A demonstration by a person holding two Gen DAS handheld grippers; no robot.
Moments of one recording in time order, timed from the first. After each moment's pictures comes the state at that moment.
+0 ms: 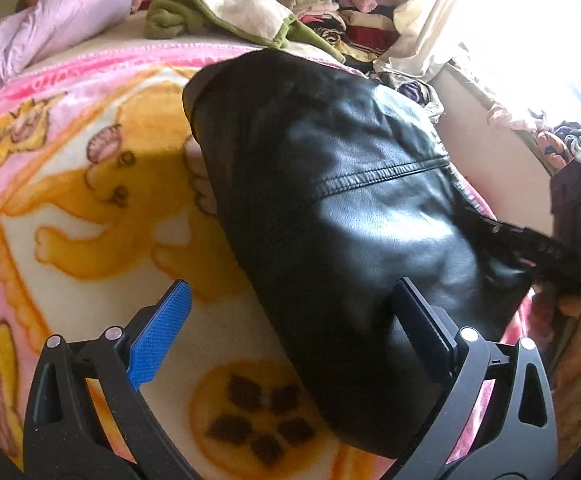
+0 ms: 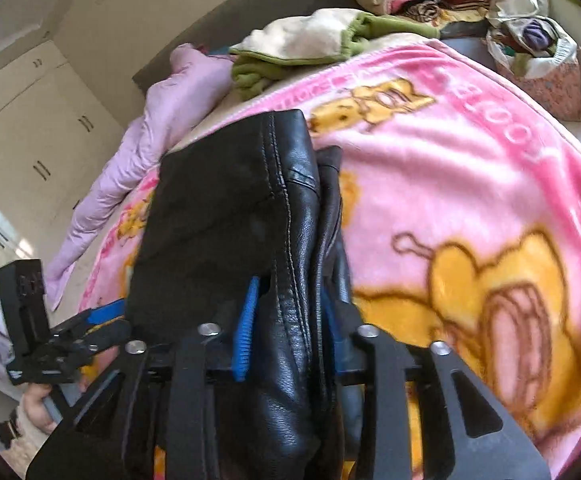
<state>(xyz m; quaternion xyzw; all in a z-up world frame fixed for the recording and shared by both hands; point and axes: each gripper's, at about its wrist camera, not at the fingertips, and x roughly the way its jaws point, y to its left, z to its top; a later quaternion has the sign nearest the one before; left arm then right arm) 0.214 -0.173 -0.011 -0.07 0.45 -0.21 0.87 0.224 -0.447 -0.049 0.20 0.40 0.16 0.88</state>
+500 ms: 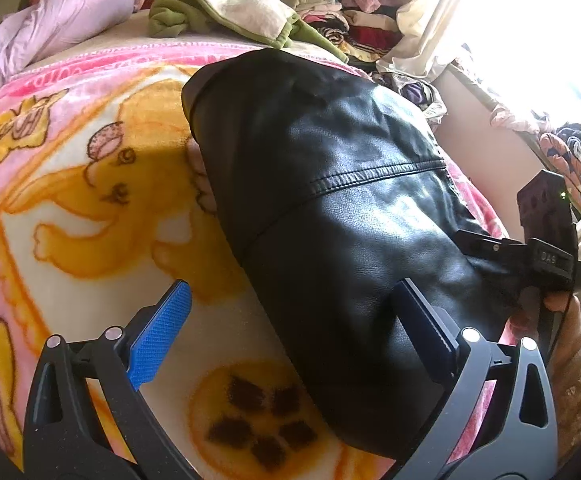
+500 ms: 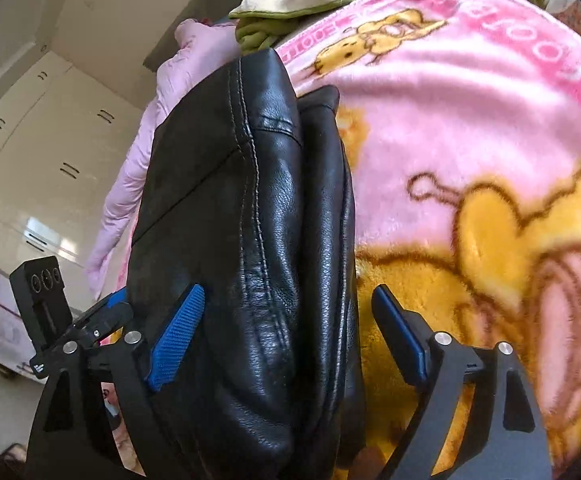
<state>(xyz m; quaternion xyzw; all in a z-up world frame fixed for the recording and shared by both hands) 0.213 -0.174 -0.012 -0.07 0.45 -0.20 0.87 0.240 -0.461 -0.087 0.27 0.46 0.23 0.82</state>
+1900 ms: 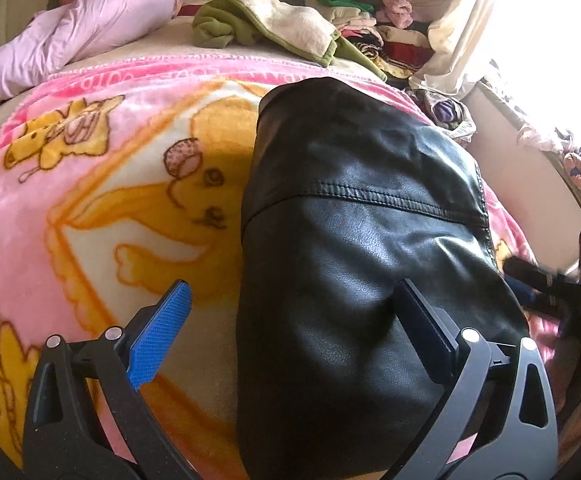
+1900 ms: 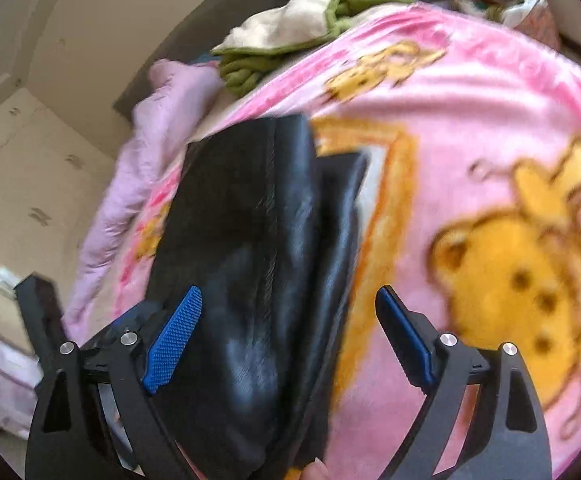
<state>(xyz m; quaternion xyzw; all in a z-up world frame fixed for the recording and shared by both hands) 0.228 -0.106 0.002 -0.08 0.44 -0.15 0.88 0.195 -0.380 -0.037 0.29 0.41 0.11 0.86</state>
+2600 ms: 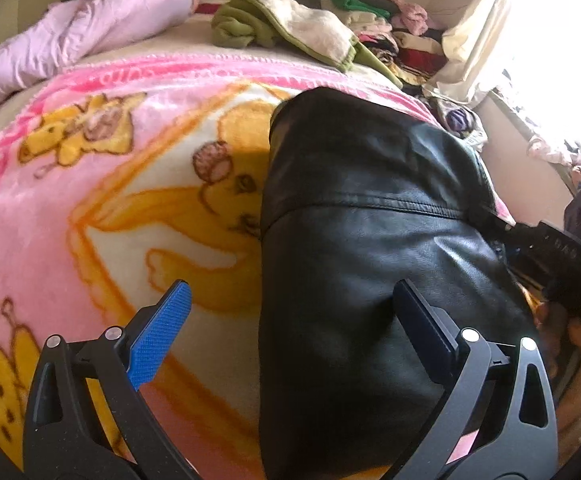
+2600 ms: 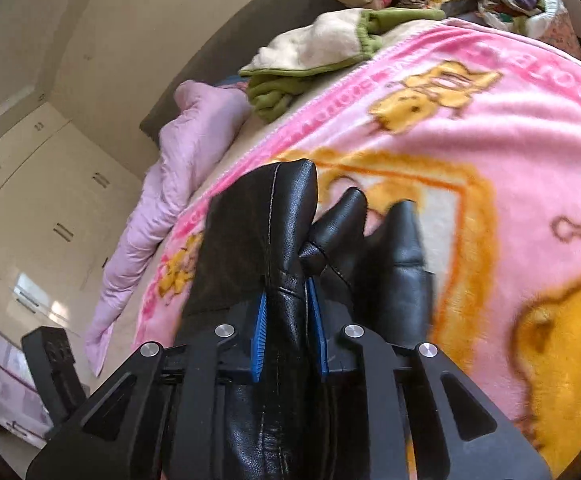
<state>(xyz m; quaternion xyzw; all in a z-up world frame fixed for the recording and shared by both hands) 0.236 -0.084 0.000 -0.09 0.45 -0.14 0.88 0.243 -0.360 -0.045 0.32 0.35 0.15 0.87</state>
